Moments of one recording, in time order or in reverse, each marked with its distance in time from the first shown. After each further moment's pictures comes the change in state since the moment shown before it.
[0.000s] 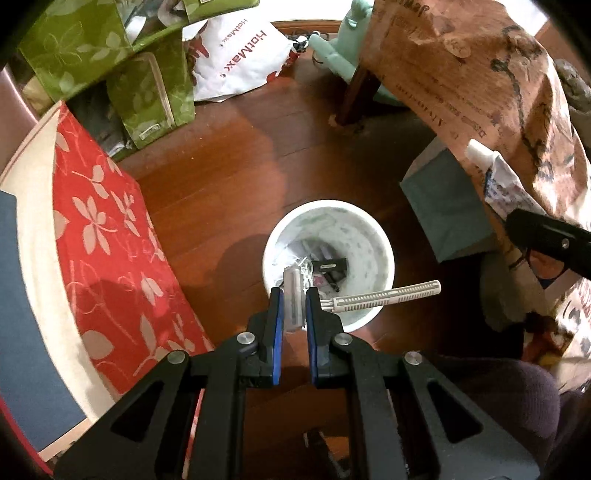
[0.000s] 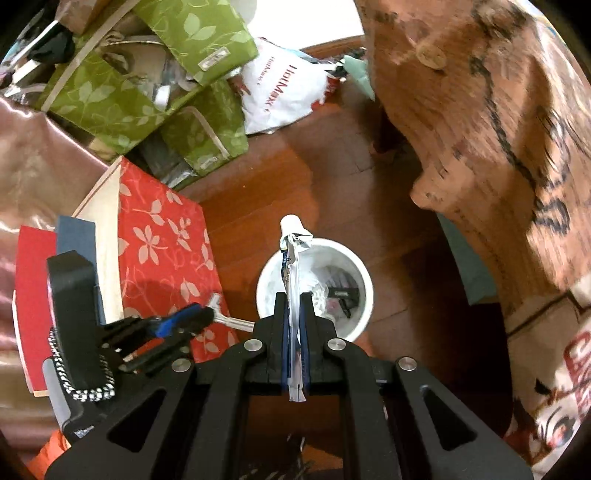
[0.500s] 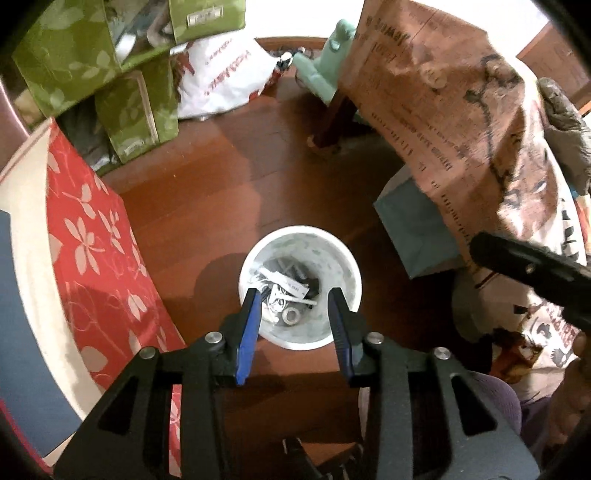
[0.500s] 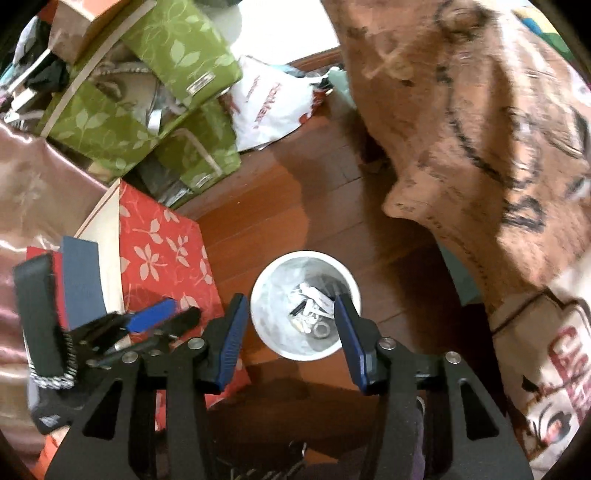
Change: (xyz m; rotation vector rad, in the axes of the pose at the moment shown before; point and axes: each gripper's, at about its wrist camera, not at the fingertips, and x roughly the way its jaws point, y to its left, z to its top) left arm -0.038 -0.007 0.018 0.006 -0.058 -0.083; right arm -0.030 -0.023 -0.006 0.064 -0.055 -0.016
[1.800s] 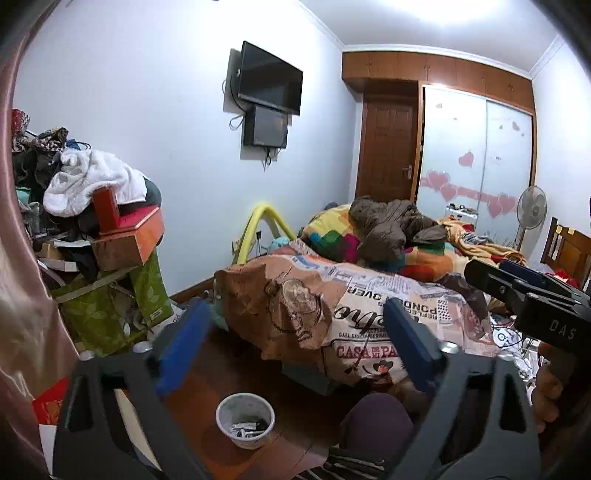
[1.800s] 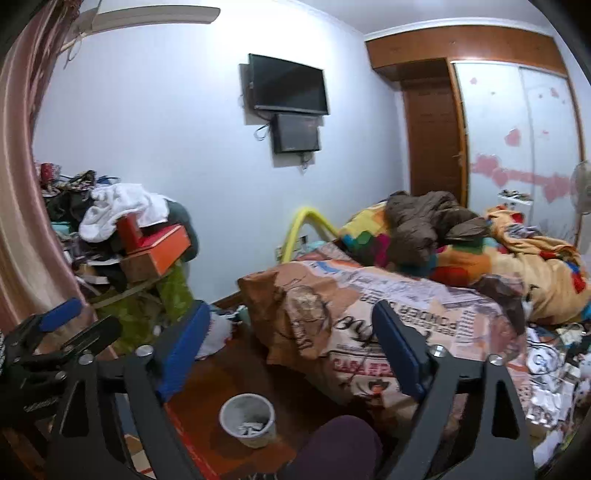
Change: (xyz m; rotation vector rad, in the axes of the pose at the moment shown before) left arm -0.437 -0.122 -0.186 0.475 -0.843 -0.237; right arm -0.394 0.098 -0.245 0.144 -0.961 -0.410
